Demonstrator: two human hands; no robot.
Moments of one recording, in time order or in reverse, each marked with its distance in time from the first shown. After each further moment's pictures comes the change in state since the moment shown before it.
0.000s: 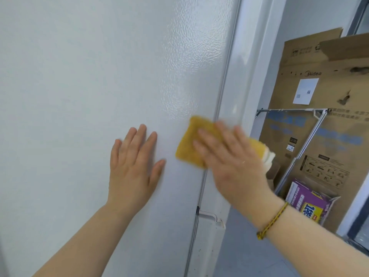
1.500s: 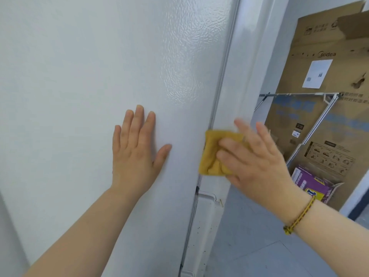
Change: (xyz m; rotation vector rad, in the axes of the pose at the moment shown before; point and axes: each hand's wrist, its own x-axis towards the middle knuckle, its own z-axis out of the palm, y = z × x) left_hand -0.010 0.011 0.004 -0.010 -0.023 -0.079; right_hand -0.038 0.017 -0.010 0.072 0.006 -0.163
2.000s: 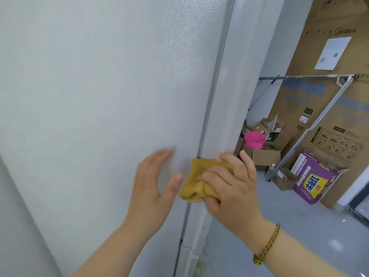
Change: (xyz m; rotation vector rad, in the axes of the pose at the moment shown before) left_hand -0.075 0.052 -0.030 -0.664 -0.340 -0.426; right_hand -0.044 -0.080 -0.005 0.382 0.001 0.402
